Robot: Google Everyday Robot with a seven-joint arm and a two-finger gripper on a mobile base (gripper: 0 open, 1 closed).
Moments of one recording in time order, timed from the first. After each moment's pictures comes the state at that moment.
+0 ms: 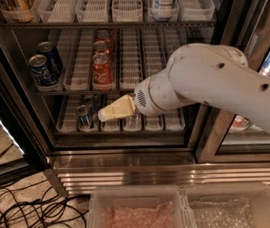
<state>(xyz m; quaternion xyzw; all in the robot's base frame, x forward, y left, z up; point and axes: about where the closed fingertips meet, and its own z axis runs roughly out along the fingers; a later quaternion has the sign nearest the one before) 0.528 -0.008 0.844 -0.22 0.91 0.19 0.30</state>
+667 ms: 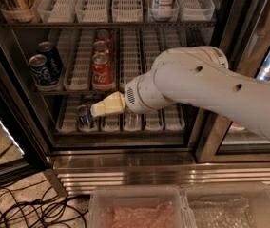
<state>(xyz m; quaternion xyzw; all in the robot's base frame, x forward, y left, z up) 0.548 0.021 0.838 -0.18 0.91 0.20 0.31</state>
